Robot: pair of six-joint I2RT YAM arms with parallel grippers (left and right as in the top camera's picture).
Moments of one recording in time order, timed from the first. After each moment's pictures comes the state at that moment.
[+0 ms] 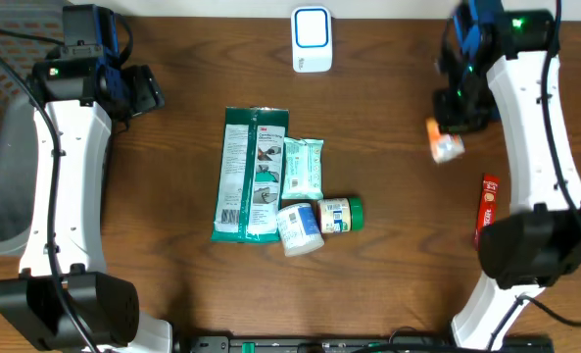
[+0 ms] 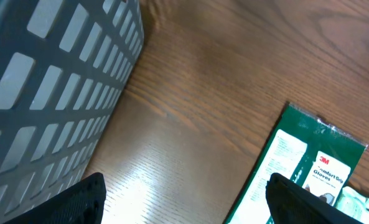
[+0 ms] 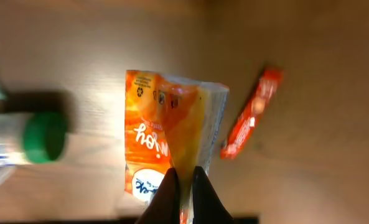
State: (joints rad) left arm 0.08 1.68 1.71 -1.12 -0.11 -0.33; right arm 0.04 1.98 2.02 -1.66 0.09 0.01
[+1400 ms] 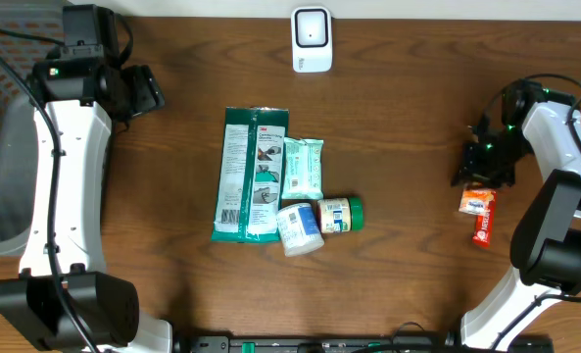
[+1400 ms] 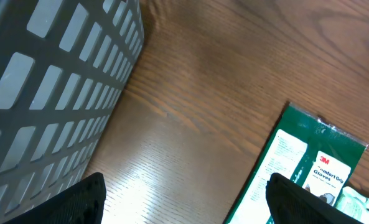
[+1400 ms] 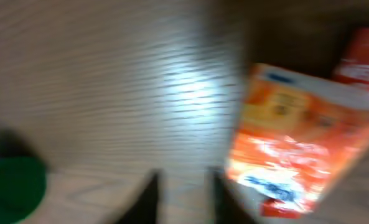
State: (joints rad) left arm 0.08 1.68 1.71 -1.12 -0.11 -0.33; right arm -0.24 1.99 1.47 -1.24 -0.22 -0.02
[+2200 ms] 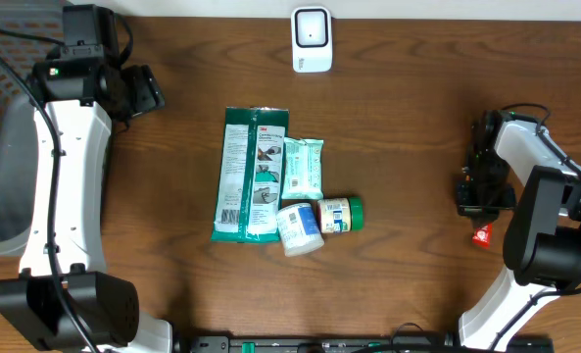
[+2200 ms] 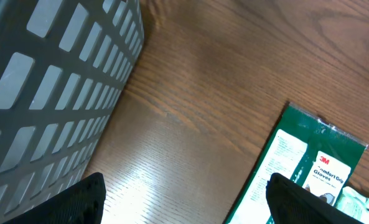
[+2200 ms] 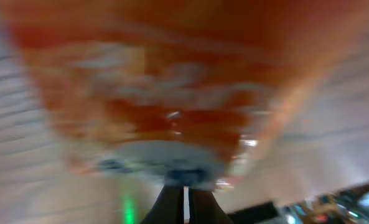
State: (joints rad) left arm 0.08 1.68 1.71 -1.12 -0.11 -0.33; right arm -0.18 1.99 1.26 -1.22 0.28 0.04
